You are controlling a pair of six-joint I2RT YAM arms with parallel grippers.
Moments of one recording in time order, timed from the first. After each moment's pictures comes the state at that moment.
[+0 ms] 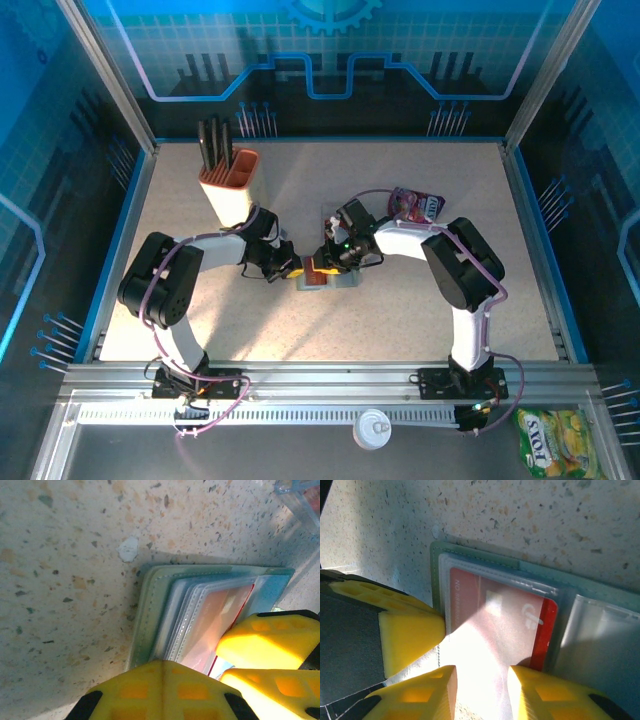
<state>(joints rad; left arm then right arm) -0.34 1.76 0.87 -0.26 0.60 -0.86 0.60 1.96 1.16 -0.31 -0.61 0.62</state>
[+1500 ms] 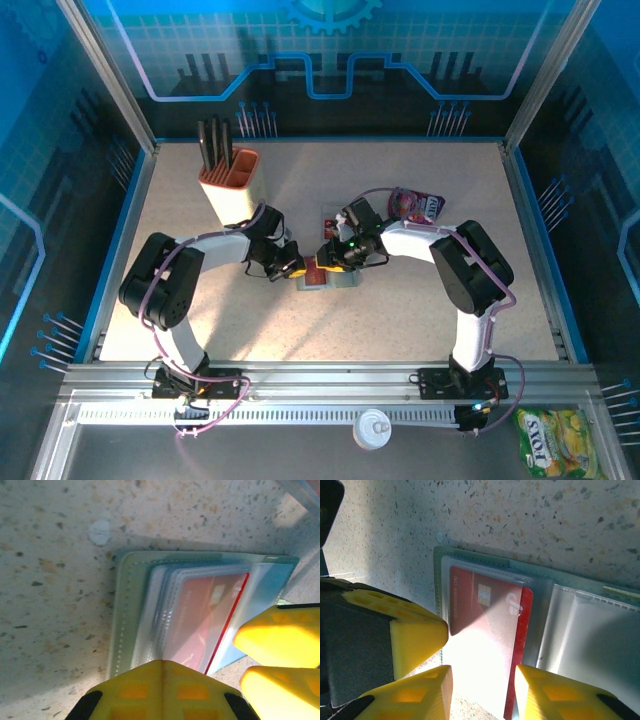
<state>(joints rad) -0.38 1.75 0.91 -0.35 0.55 -0.84 0.57 1.91 1.12 -0.29 -0.60 0.63</state>
